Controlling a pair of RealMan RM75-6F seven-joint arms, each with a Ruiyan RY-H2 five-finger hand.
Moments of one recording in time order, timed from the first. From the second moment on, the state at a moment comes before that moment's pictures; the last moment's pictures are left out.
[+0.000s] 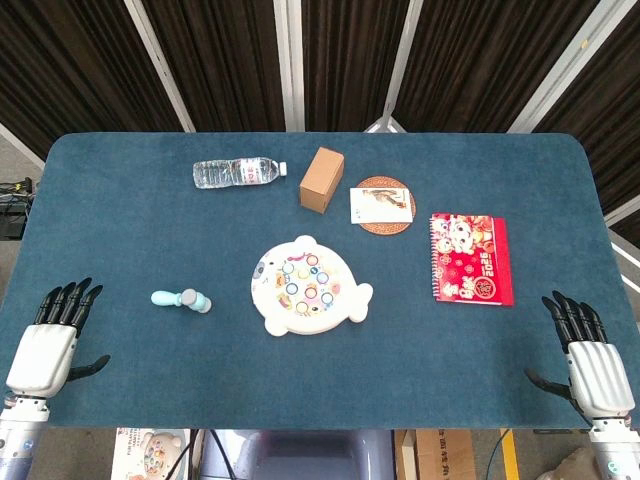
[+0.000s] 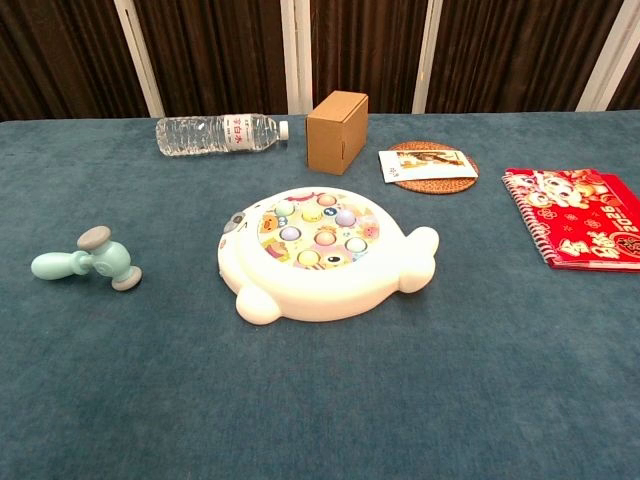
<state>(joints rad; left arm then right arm) -0.10 -1.22 -0.01 -1.69 1.55 1.49 0.24 0.05 -1.10 0.03 -1.67 -1.55 1.49 0.07</state>
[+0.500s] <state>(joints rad) -0.11 -1.21 -0.01 -1.69 1.54 1.47 0.24 0.05 -1.09 0.02 -1.68 -1.55 1.48 0.07</state>
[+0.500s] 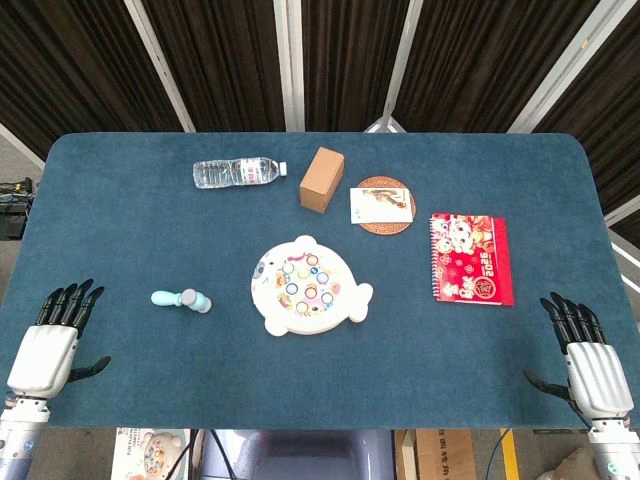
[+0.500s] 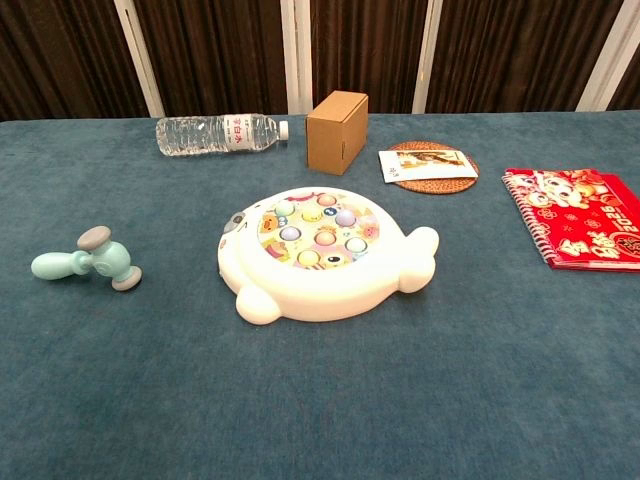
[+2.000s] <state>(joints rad) -0.50 -1.42 -0.18 -1.68 0.97 1.12 0.69 0.06 -1.09 0.03 -1.70 -1.49 1.43 0.10</state>
